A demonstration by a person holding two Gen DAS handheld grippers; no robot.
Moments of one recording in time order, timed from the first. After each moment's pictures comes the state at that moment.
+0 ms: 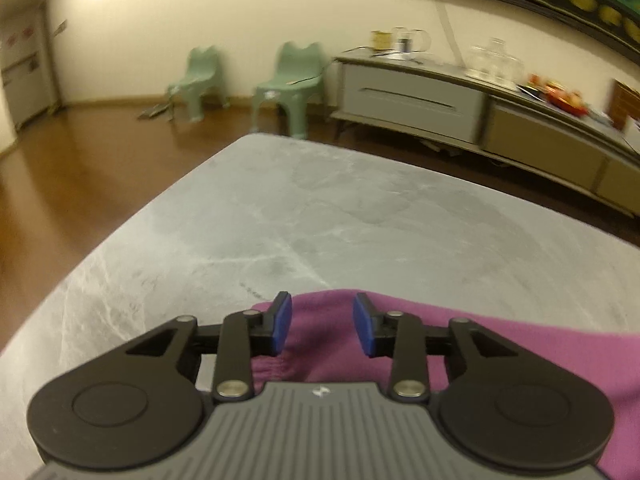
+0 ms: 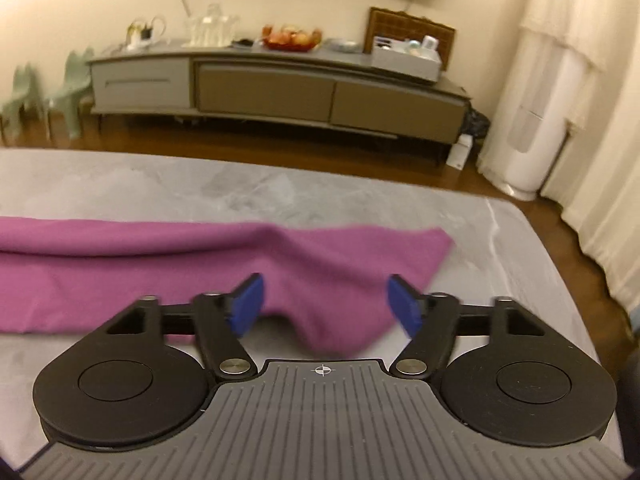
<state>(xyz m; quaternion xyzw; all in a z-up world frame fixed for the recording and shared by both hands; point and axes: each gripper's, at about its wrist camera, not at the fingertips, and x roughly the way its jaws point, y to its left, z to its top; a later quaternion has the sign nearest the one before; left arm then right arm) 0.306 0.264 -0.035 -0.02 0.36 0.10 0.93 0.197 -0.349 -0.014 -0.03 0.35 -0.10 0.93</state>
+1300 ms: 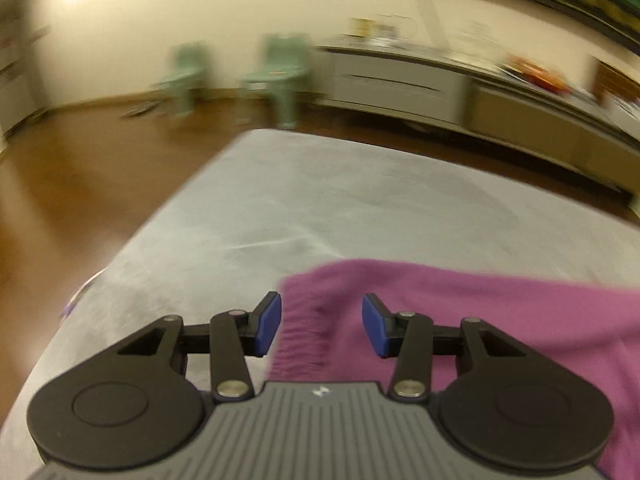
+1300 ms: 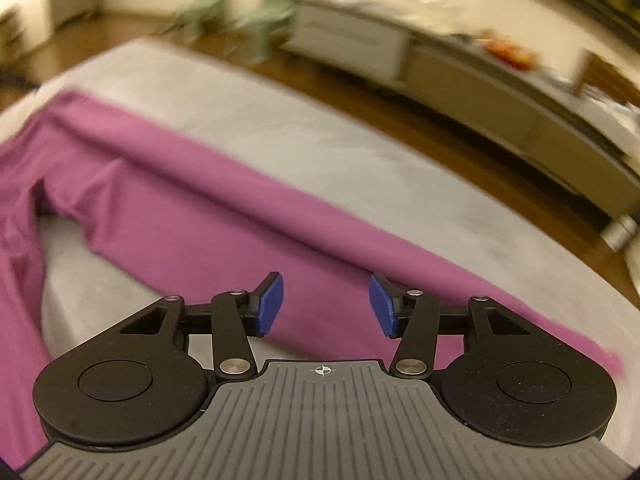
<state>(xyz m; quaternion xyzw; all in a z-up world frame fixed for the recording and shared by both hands) 0.275 0.274 -0.008 0.02 0.40 0.05 0.91 0.272 -0.186 -0.022 -0.17 0.41 0.20 0.87</state>
